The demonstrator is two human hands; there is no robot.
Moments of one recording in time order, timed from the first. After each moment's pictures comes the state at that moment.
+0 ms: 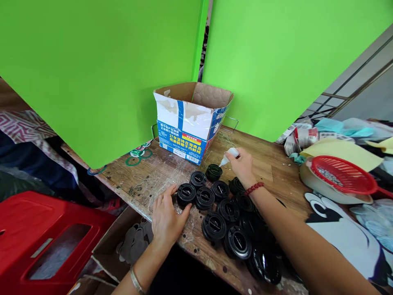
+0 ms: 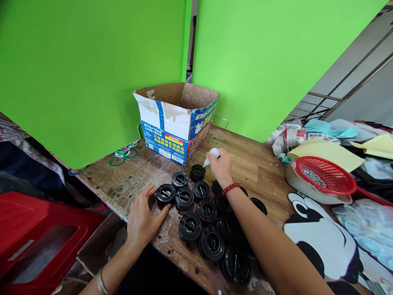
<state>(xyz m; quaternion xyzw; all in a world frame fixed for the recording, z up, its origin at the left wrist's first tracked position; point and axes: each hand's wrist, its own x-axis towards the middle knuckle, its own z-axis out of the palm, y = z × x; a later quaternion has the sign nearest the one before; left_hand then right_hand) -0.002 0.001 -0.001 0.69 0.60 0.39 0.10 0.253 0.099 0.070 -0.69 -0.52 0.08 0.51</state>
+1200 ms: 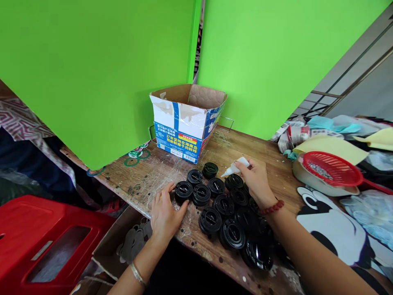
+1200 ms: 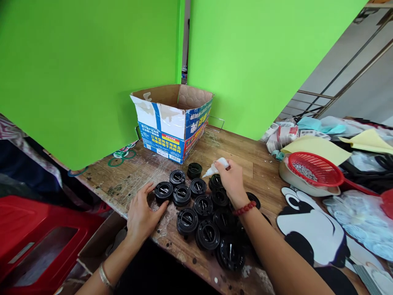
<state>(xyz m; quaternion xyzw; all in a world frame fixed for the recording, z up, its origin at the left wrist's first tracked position) -0.002 0.001 0.001 0.69 0.60 0.38 0.11 0.258 0.033 0.085 -0.68 -0.43 0.18 0.56</state>
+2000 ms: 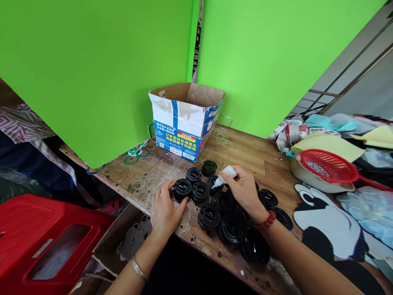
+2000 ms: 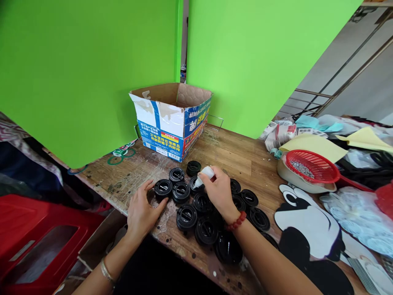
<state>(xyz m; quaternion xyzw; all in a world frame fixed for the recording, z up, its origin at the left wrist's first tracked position) -0.003 0.001 0.000 0.70 0.59 0.39 0.10 0.225 -0.002 0.074 -0.65 -0.53 0.21 0.50</state>
